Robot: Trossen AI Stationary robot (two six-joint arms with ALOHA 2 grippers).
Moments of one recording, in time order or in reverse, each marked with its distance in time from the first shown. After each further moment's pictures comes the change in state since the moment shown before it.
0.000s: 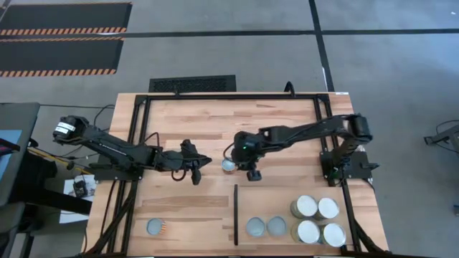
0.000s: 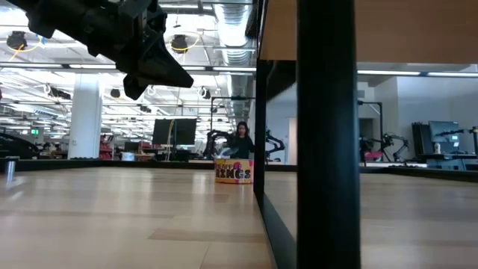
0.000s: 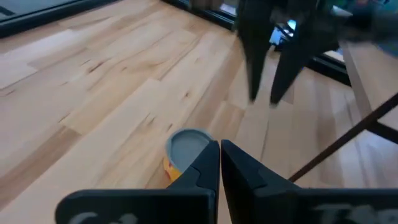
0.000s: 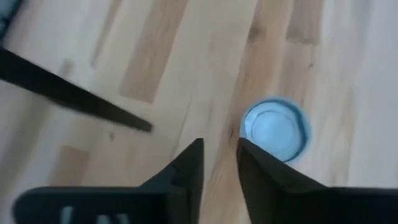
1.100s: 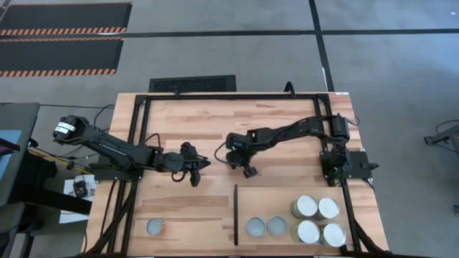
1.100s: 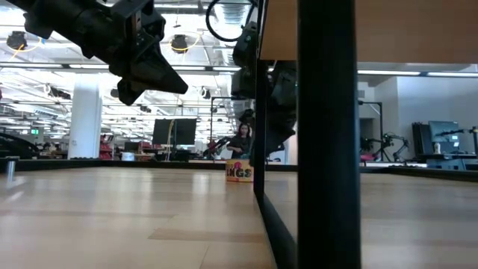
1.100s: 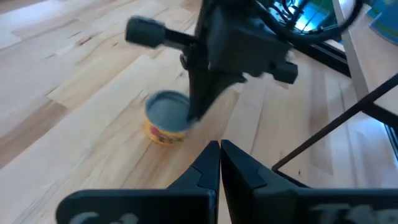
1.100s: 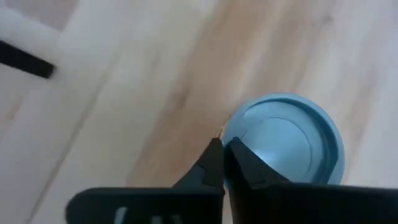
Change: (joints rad) left arm -0.005 -0.001 0.000 -0.058 0.044 -0.072; right arm -0.074 0.233 0.016 0.024 0.054 -0.311
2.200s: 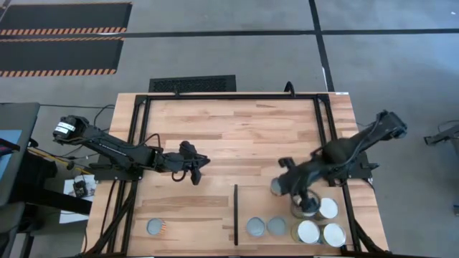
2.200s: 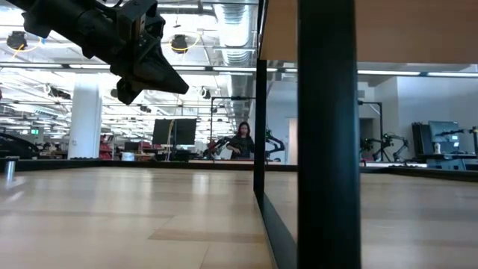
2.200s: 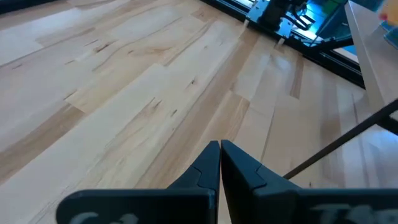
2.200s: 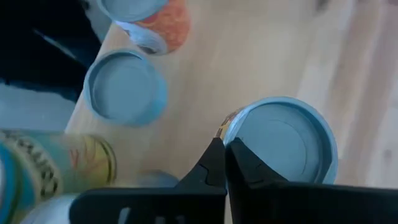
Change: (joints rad) left arm -0.005 0.000 0.000 0.001 -0.063 -0.017; right arm 0.563 -0.646 0.029 -0.513 0.126 0.686
